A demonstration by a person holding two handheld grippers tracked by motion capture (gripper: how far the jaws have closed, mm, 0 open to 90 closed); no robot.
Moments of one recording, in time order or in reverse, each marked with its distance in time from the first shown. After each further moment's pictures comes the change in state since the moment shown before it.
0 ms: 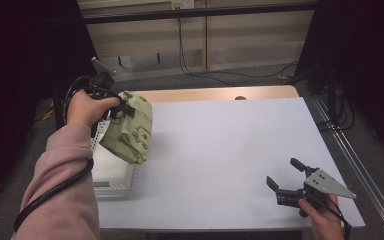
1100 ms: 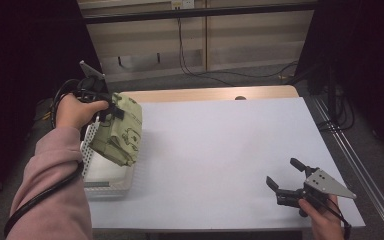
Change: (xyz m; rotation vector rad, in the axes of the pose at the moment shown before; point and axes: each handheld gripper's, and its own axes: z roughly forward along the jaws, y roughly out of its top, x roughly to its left) left arm 0.023 -0.010 -0.009 -0.008 0.035 -0.013; right arm 0.003 0.001 0.001 -0.019 -0.006 0.050
